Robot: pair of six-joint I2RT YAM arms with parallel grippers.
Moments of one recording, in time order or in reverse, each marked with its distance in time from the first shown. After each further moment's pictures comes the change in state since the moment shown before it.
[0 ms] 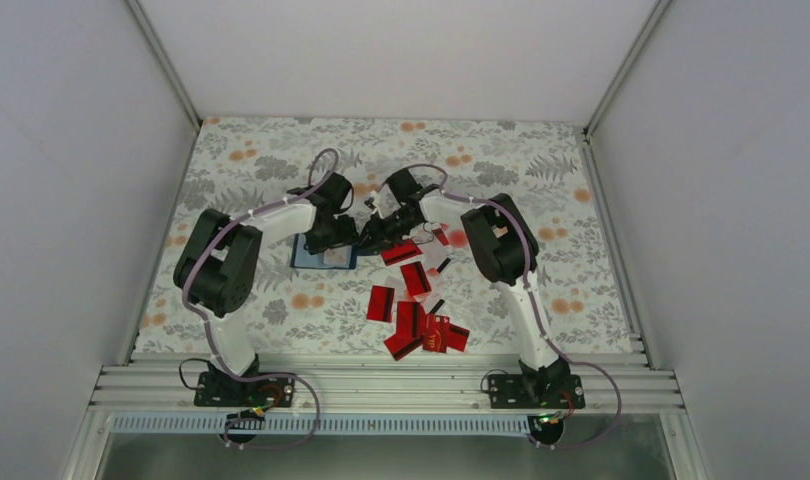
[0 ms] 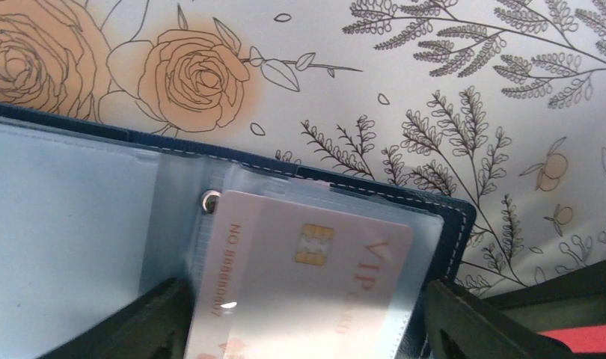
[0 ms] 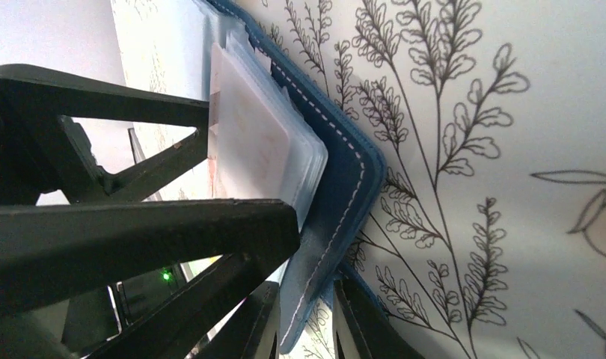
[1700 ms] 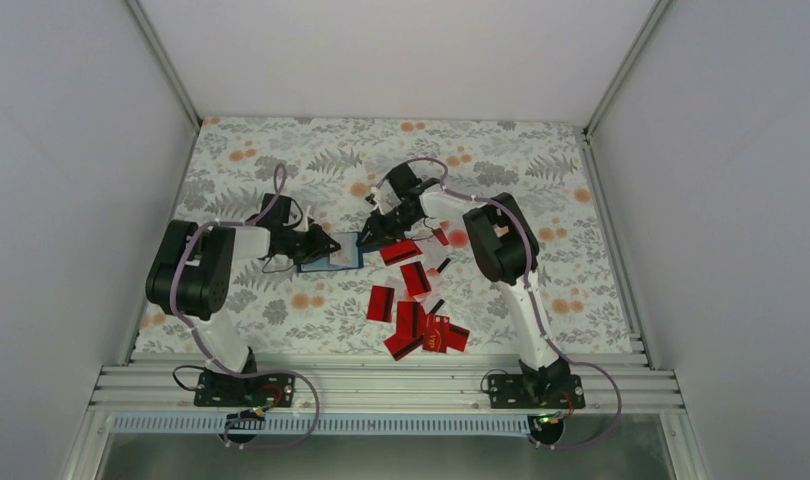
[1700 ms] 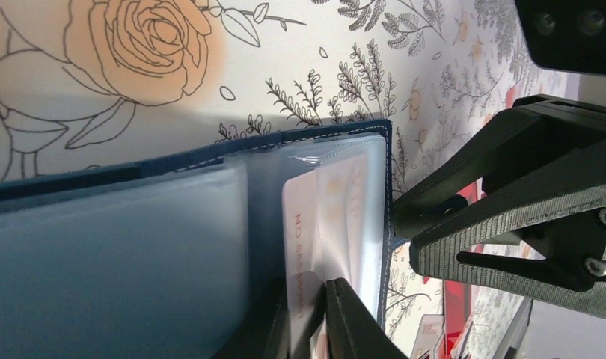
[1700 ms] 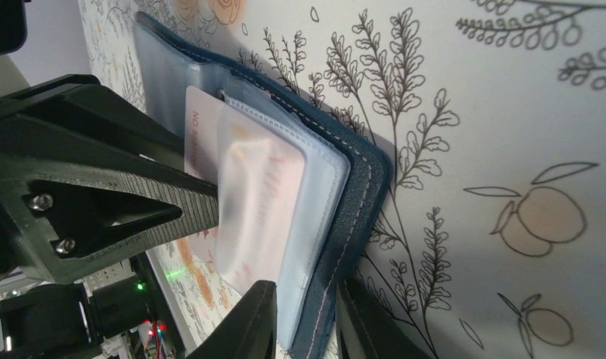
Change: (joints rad) left arm 0.297 -0.080 -0.410 0.589 0.682 0.165; right arm -0.005 0.001 0.054 -0.083 0.081 -0.049
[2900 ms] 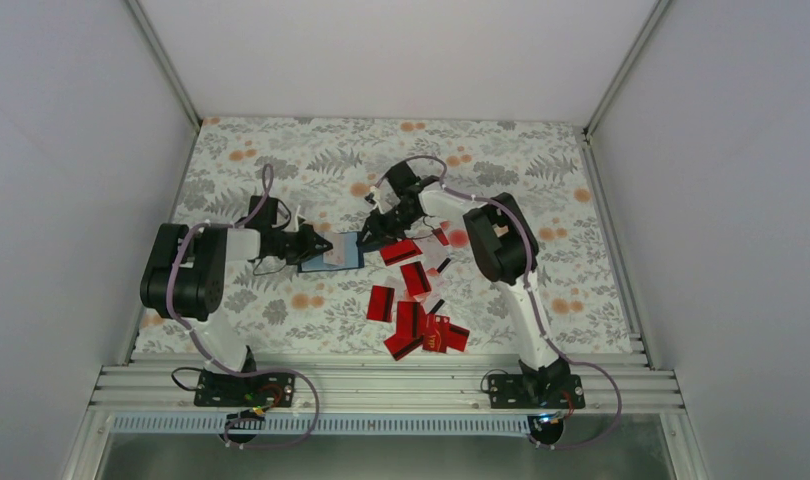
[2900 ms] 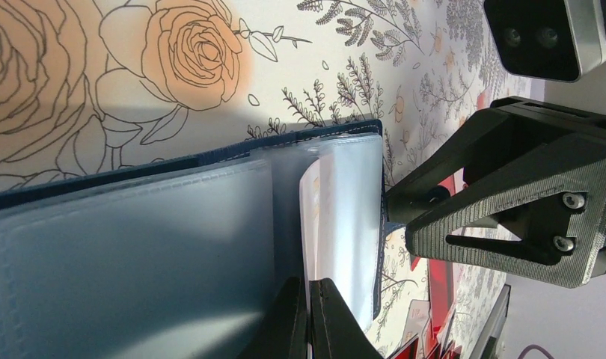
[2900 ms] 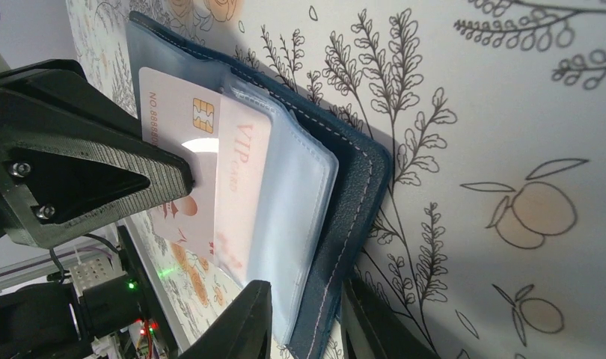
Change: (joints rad) left arm 0.079 -0.018 -0.031 0.010 0.069 0.051; right arm 0.001 0.006 0.034 -0.056 0.025 -0.030
